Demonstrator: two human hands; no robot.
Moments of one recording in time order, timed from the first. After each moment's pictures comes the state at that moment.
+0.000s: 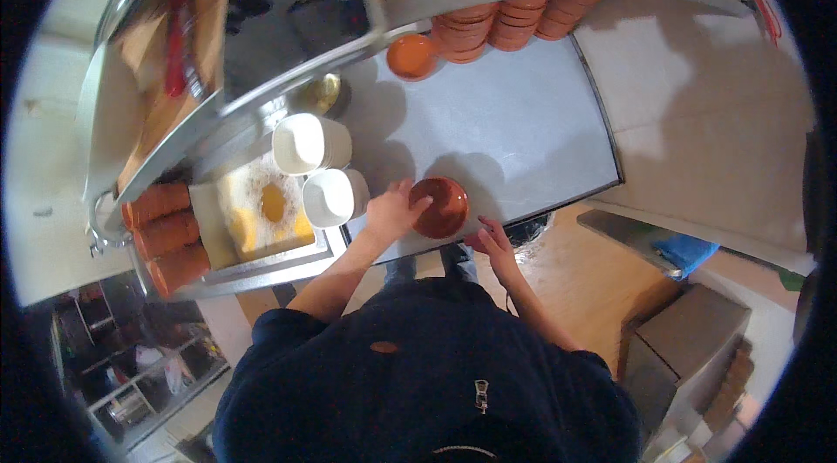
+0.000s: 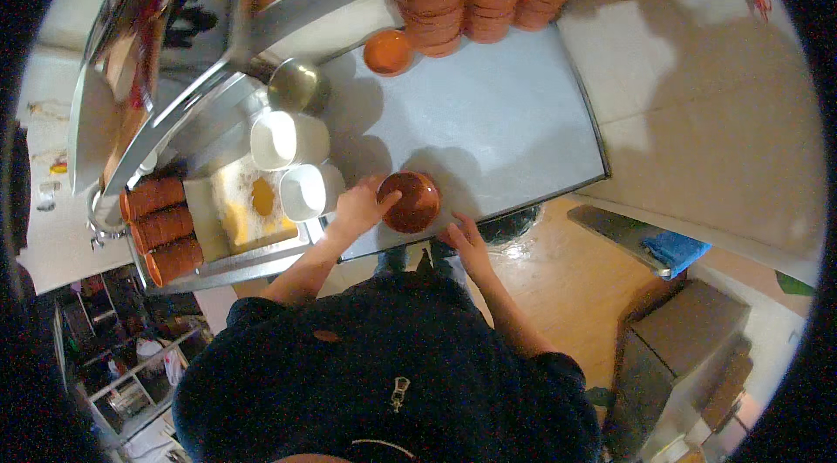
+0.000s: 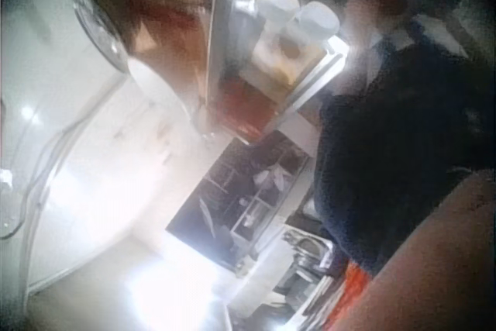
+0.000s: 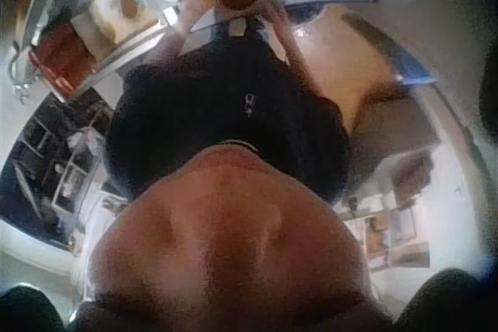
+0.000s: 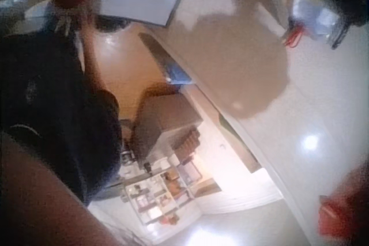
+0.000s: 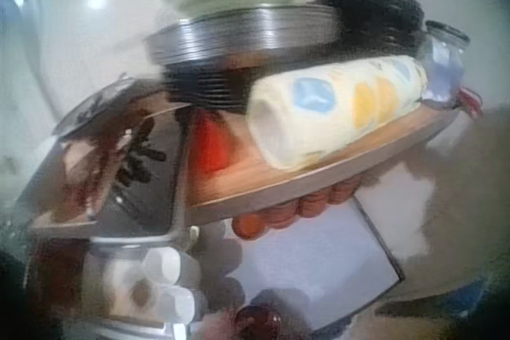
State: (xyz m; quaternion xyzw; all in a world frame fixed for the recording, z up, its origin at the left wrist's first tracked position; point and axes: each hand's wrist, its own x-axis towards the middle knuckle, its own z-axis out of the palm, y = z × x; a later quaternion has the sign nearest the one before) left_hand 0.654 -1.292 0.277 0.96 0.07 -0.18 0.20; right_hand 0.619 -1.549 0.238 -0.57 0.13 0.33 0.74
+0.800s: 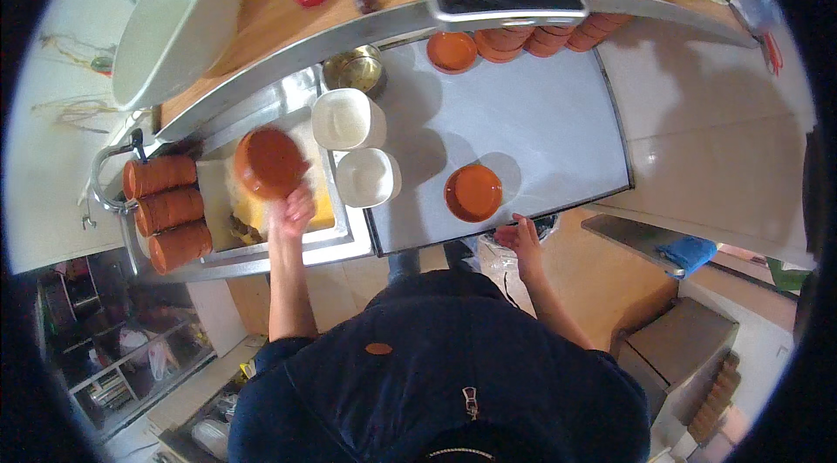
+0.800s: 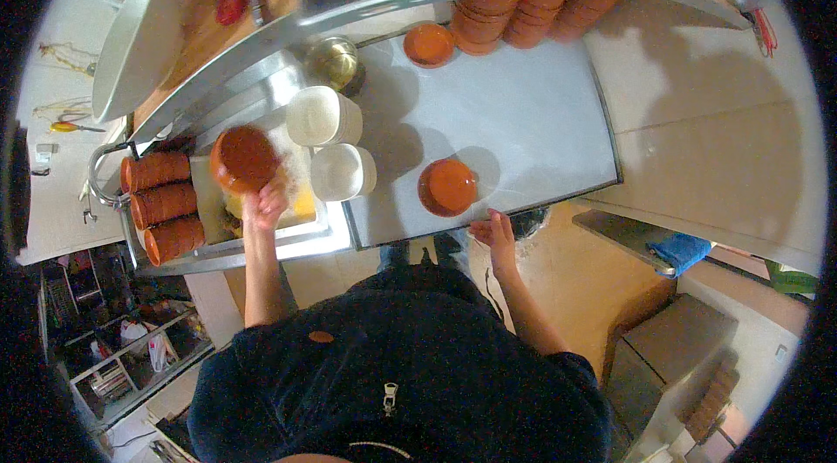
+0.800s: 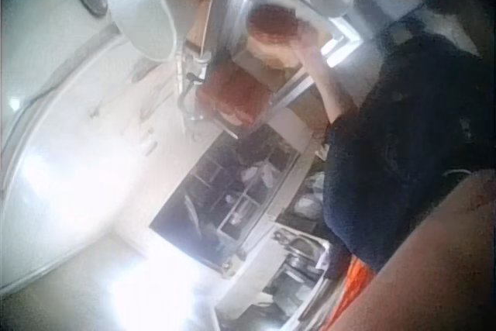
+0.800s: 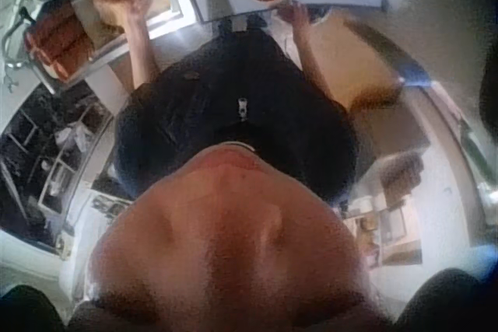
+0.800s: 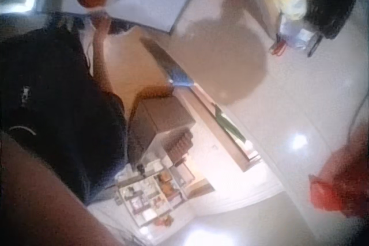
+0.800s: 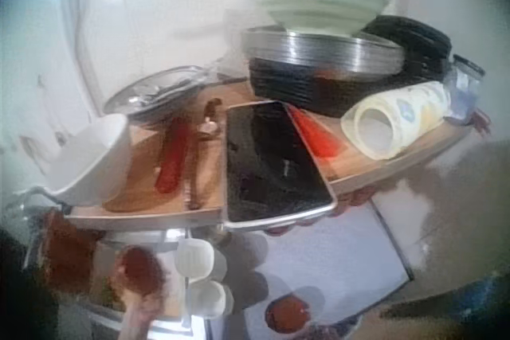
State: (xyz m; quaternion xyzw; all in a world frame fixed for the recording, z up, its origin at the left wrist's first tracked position) left_hand 0.558 -1.089 0.356 0.05 0.24 0.00 0.97; right_hand 0.610 -1.542 0.255 -0.60 0.20 0.27 0.73
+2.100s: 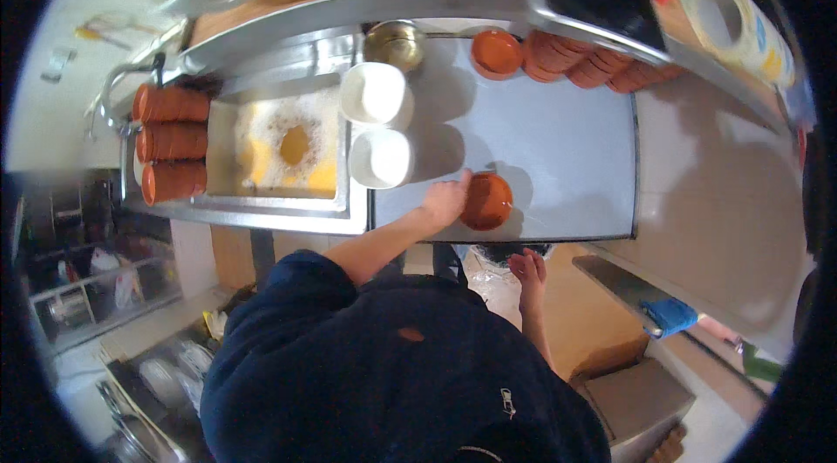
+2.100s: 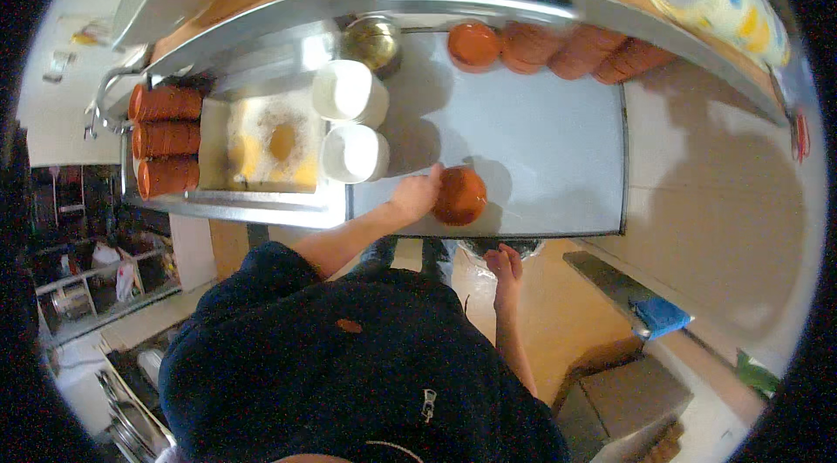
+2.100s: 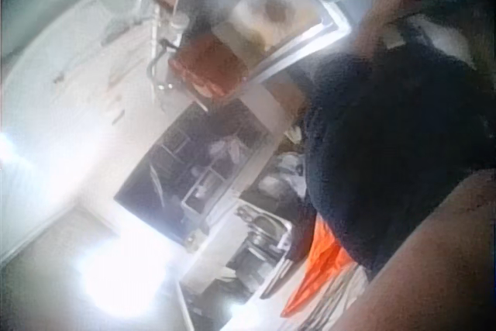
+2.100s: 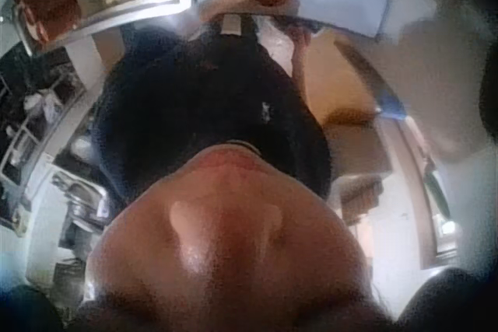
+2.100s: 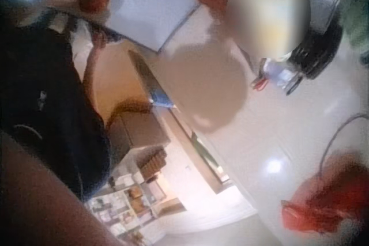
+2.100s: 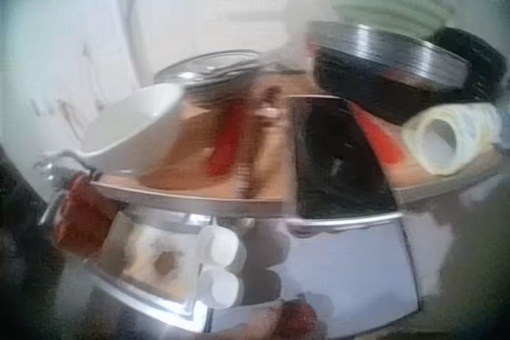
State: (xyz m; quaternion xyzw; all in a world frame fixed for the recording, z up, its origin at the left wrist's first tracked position) left_hand 0.644 -1.310 0.262 0.95 0.08 -0.13 0.26; right_hand 0.595 -1.587 0.247 -0.65 0.18 0.24 0.70
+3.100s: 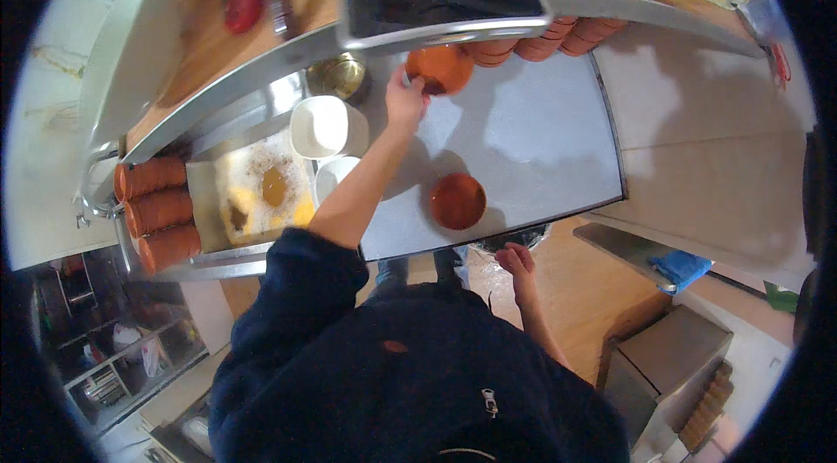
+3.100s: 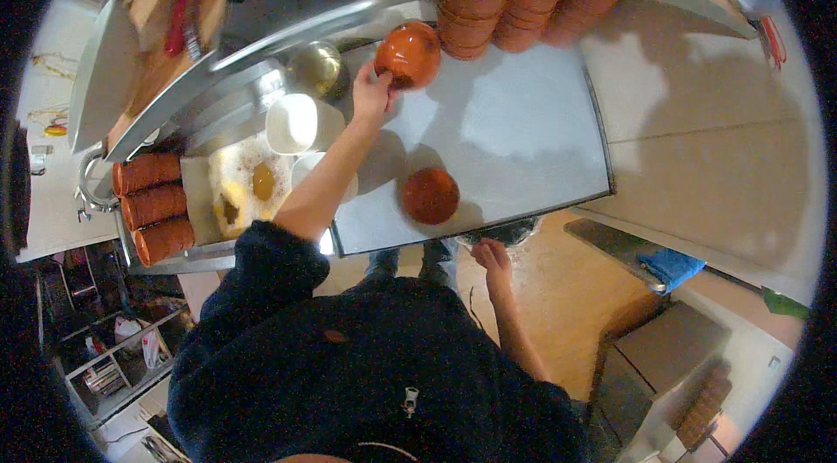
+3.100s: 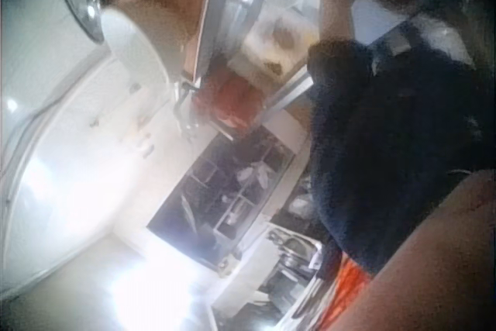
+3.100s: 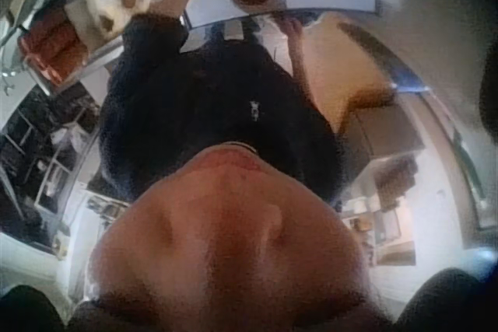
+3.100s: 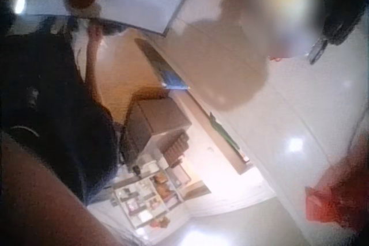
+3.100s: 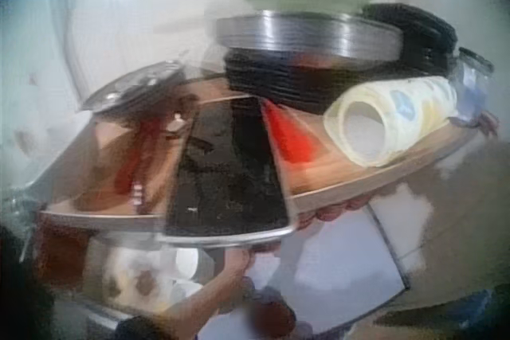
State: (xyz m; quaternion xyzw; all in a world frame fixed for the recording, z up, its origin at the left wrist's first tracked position) left_hand 0.815 -1.254 0.300 0.63 0.33 0.10 0.70; right_hand 0.587 -1.583 0.237 -0.62 0.23 0.25 0.70
